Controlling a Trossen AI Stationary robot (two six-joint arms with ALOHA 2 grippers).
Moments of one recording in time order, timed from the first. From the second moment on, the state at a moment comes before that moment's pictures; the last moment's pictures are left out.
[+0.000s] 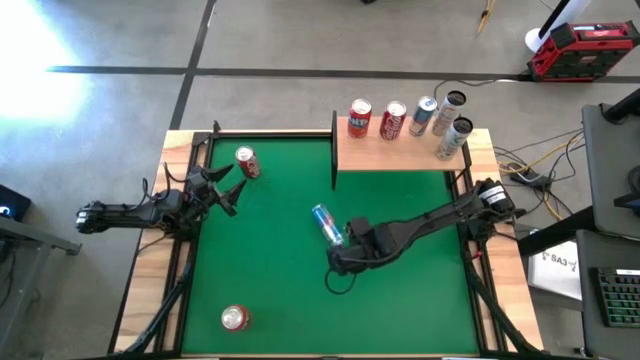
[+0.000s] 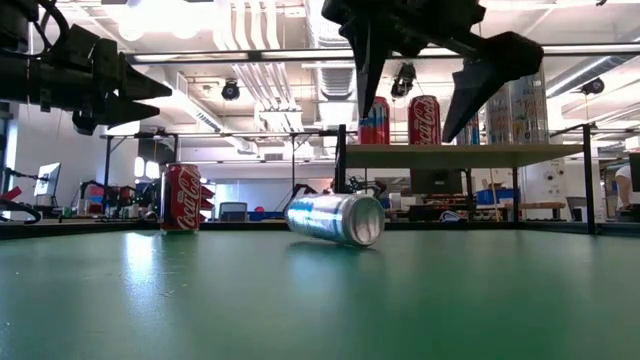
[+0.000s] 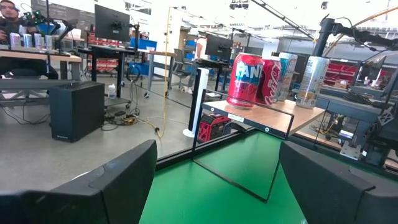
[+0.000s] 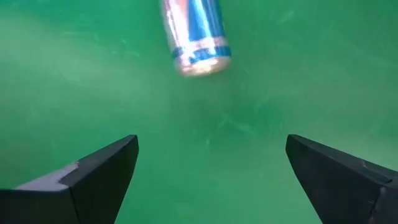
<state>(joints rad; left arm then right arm) -0.02 0.03 0.03 0.11 -0.75 -0.09 0.32 1.88 1.58 -1.04 0.26 1.58</state>
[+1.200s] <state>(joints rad) -0.02 0.03 0.03 0.11 -0.75 -0.09 -0.07 2.09 1.59 -0.81 0.16 0.76</state>
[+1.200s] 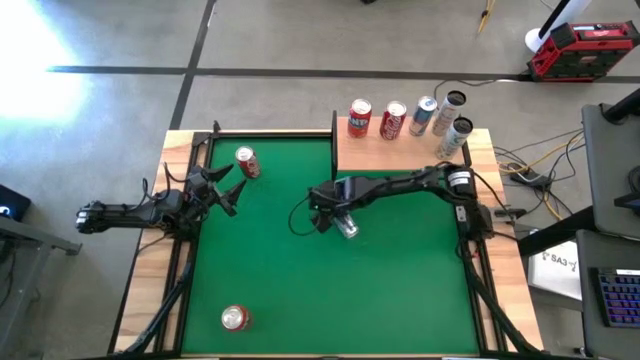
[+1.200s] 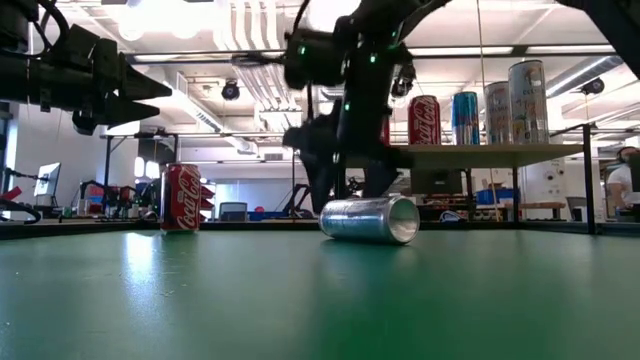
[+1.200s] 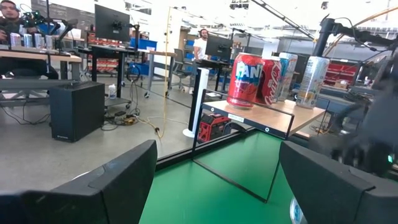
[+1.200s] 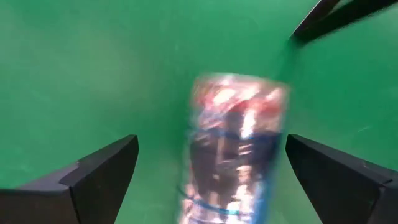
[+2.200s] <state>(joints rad) -0.02 0.03 0.03 0.11 -0.75 -0.09 0.15 2.10 1.59 -0.64 0.67 0.90</state>
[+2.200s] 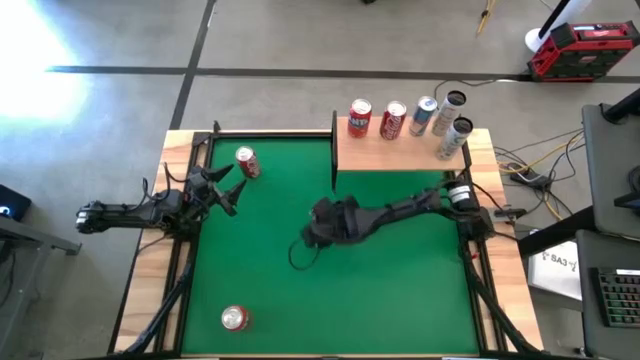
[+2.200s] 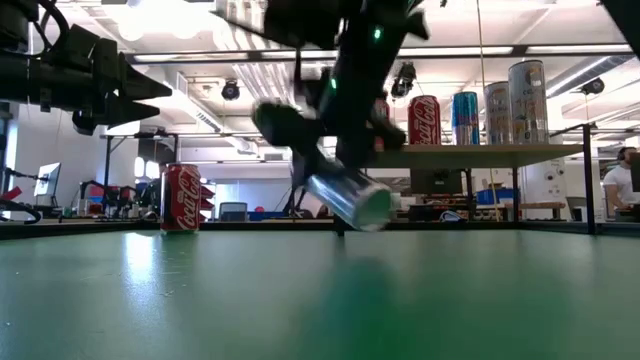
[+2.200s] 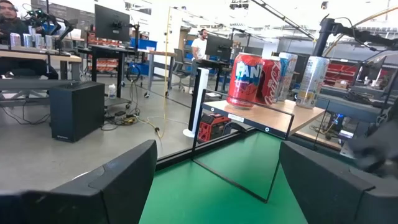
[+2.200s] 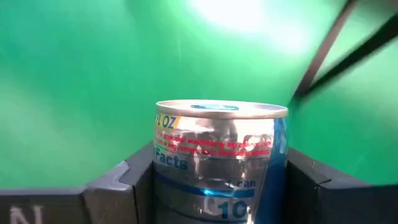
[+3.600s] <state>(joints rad) -0.02 0.03 0.03 0.11 -0.75 -0.09 0.26 2.20 1.61 -0.11 1.14 0.68</state>
